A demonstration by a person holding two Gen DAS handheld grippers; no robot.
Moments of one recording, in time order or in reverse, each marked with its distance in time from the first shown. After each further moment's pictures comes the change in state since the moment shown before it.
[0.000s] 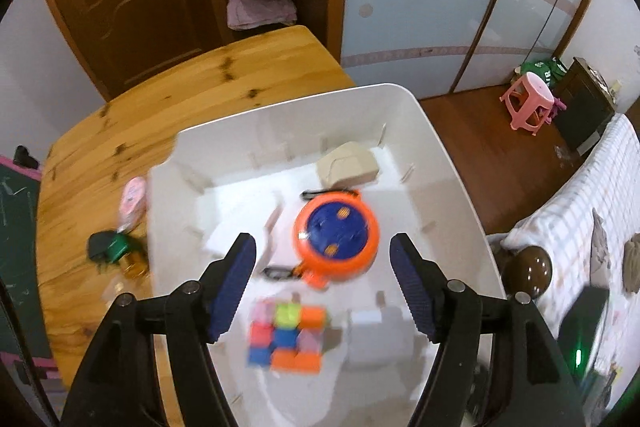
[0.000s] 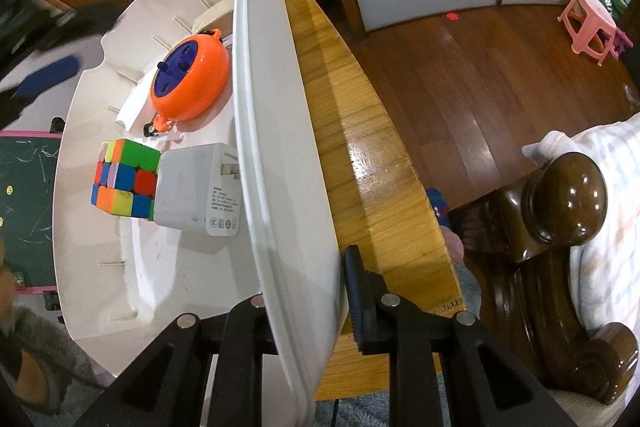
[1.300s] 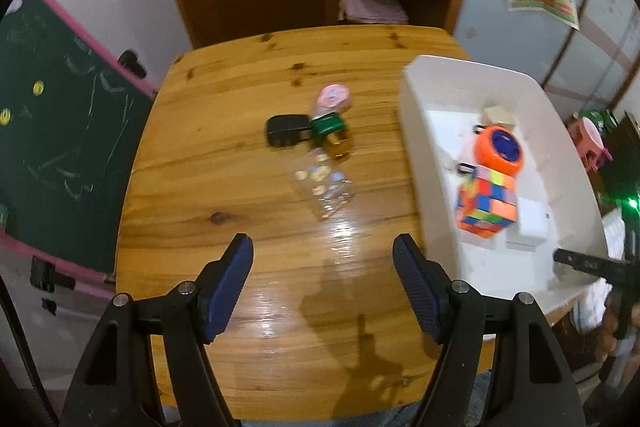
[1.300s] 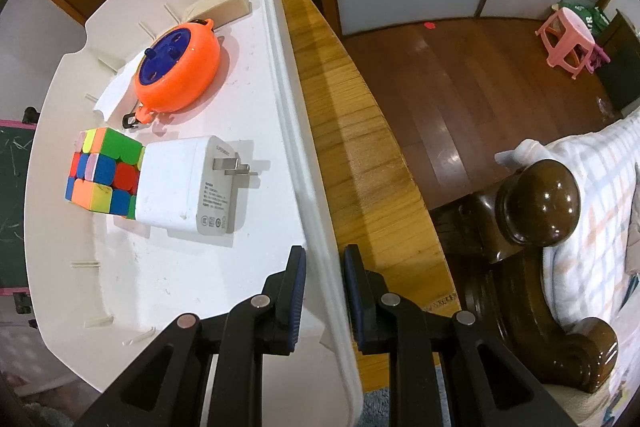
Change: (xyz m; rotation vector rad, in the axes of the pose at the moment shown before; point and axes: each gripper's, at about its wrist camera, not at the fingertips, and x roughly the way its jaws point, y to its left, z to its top) left arm -0.068 0.160 -0.136 -0.239 -0.044 0.169; right arm -0.001 0.026 -0.002 -0.019 -0.012 -0.141
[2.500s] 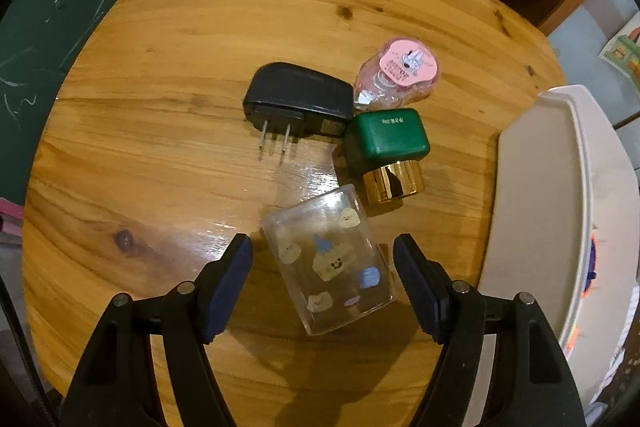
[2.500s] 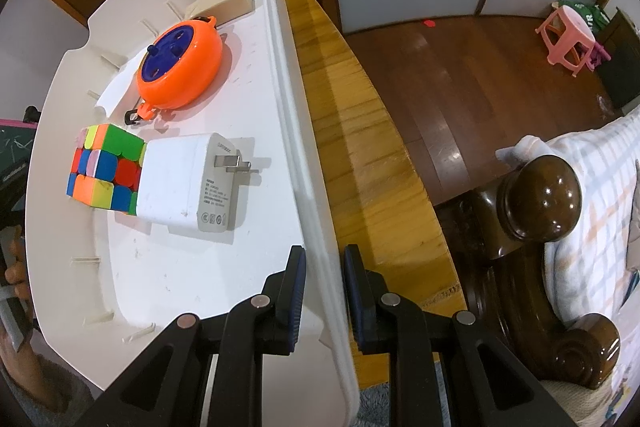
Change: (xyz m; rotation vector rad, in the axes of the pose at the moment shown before) left arm 0.160 0.016 0.055 -0.323 0.265 -0.020; right arm -0.001 -0.002 0.000 0.004 0.005 0.006
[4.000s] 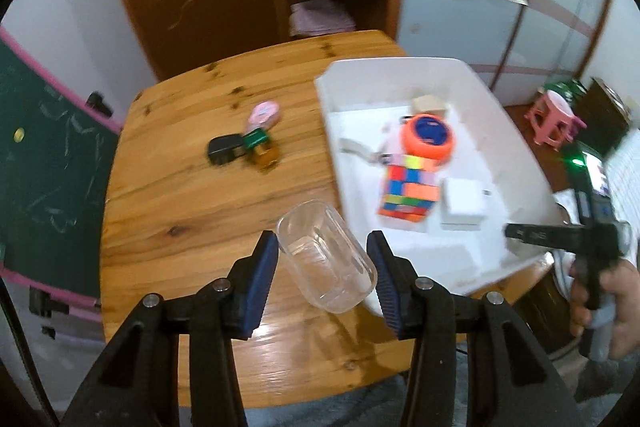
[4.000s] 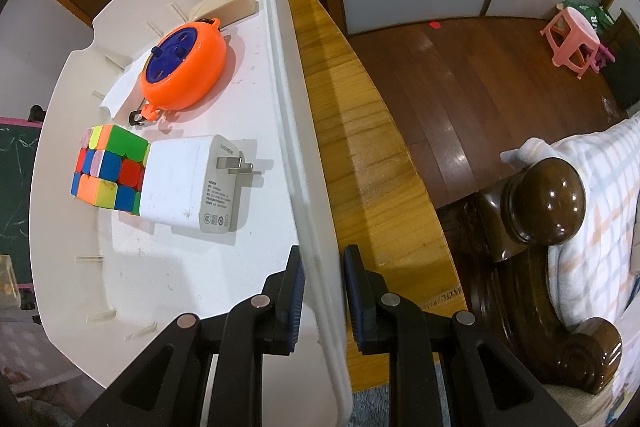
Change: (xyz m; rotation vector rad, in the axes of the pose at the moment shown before) left arm -0.170 -0.059 -0.145 0.510 -0.308 -0.054; right arm 0.001 -0.003 0.000 -0.008 -0.005 0.018
